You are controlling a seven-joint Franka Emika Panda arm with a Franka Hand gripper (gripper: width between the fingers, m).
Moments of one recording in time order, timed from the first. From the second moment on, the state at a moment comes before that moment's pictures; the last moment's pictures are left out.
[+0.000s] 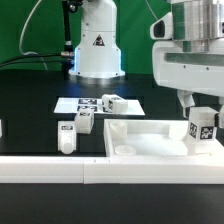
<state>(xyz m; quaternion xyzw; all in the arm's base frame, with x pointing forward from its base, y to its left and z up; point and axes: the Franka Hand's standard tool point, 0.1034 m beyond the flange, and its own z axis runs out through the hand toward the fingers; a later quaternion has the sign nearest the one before) 0.640 0.114 0.077 -0.84 0.53 0.00 0.08</state>
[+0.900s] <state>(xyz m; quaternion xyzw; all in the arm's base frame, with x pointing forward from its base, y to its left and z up) 0.646 0.113 0.080 -0.99 0.10 -0.04 0.04</state>
